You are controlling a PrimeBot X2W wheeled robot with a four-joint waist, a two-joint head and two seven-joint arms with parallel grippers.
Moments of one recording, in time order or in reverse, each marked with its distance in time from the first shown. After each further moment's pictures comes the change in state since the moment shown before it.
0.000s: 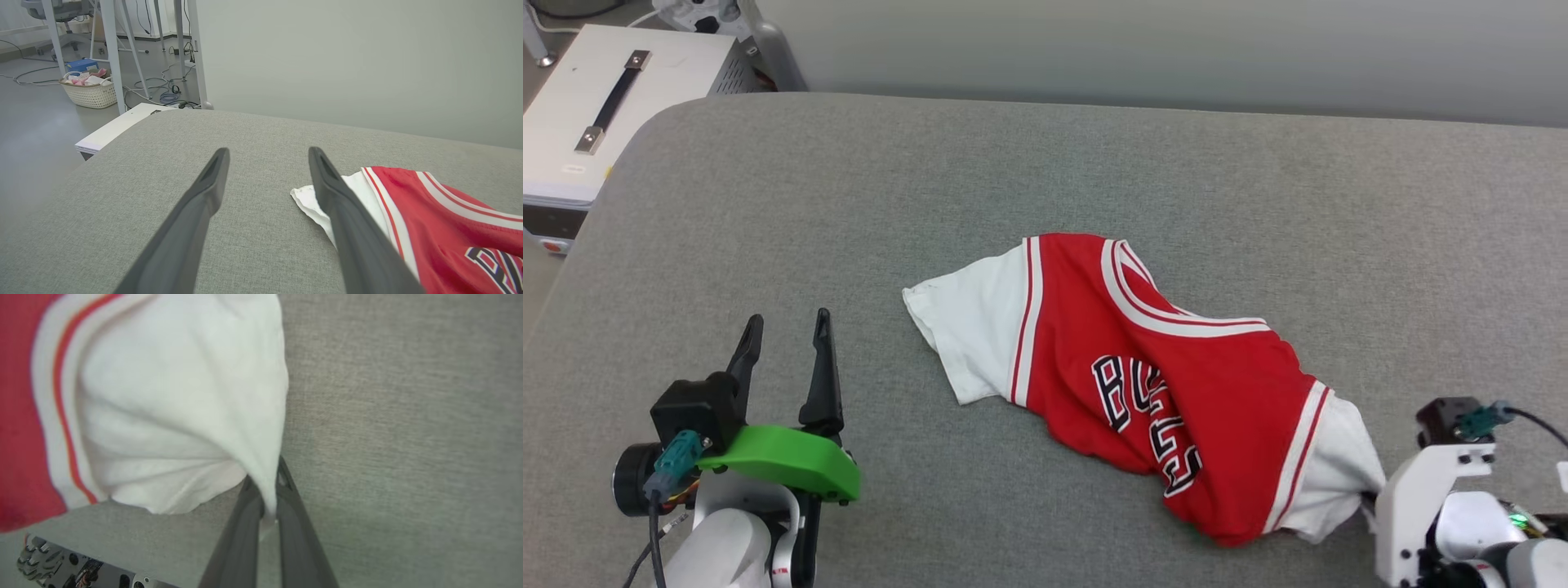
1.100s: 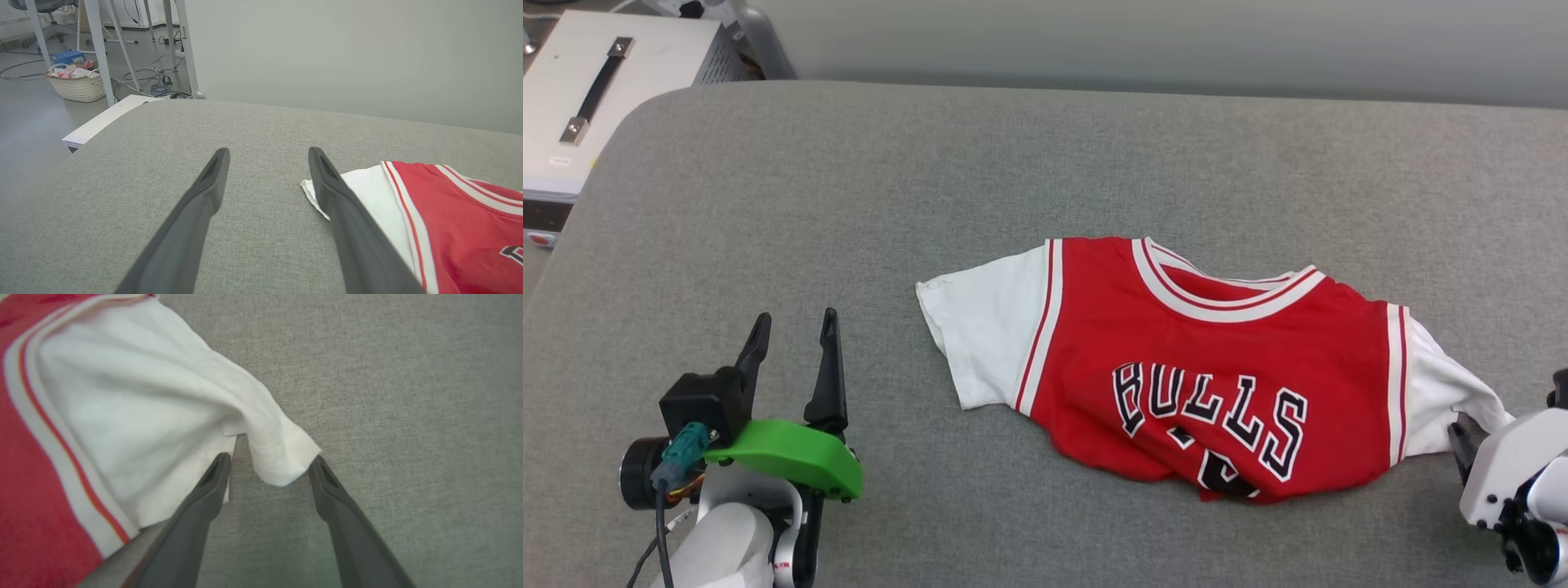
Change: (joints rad) left arm -0.020 -0.019 0.008 0.045 0.016 -0.030 0.011; right arm -0.189 -0.048 -0.256 0.283 -0.100 -0.001 -0.300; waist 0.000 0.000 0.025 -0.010
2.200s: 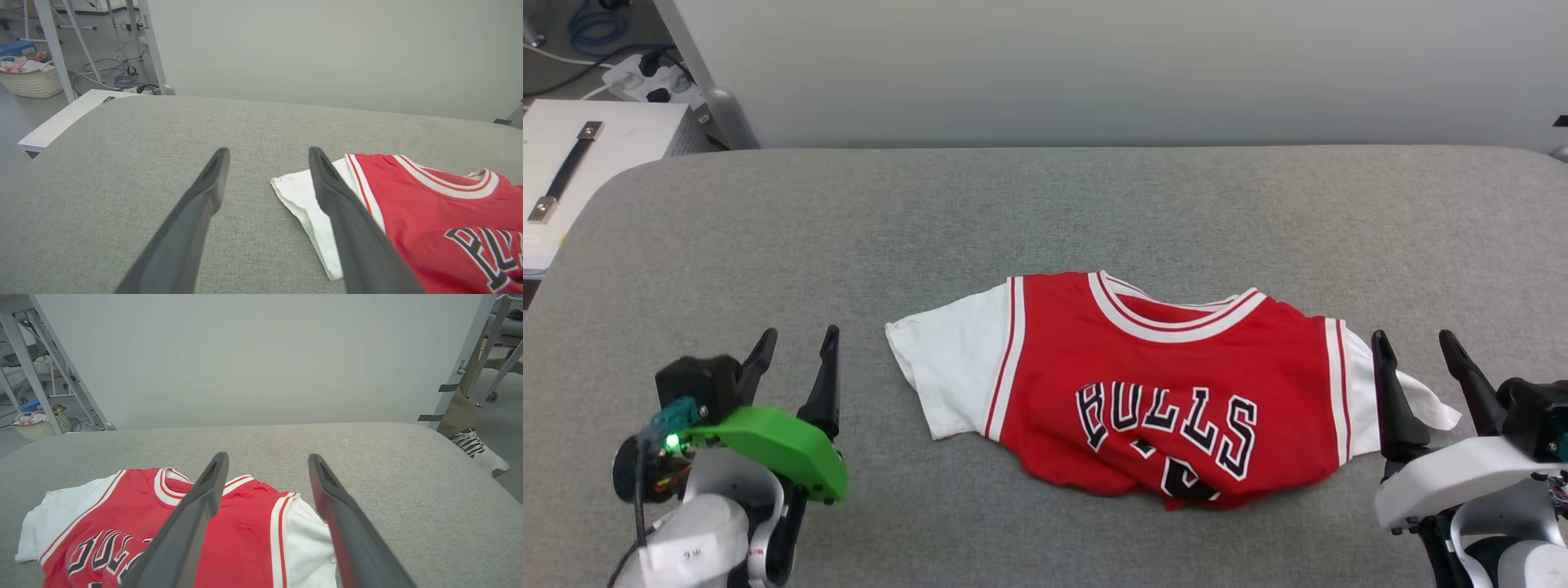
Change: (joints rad) left arm -0.004 0.053 -0.016 0.009 -0.071 -0.055 0.130; right arm 0.208 0.135 0.212 -0.480 -0.015 0.000 -0.419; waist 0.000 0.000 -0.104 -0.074
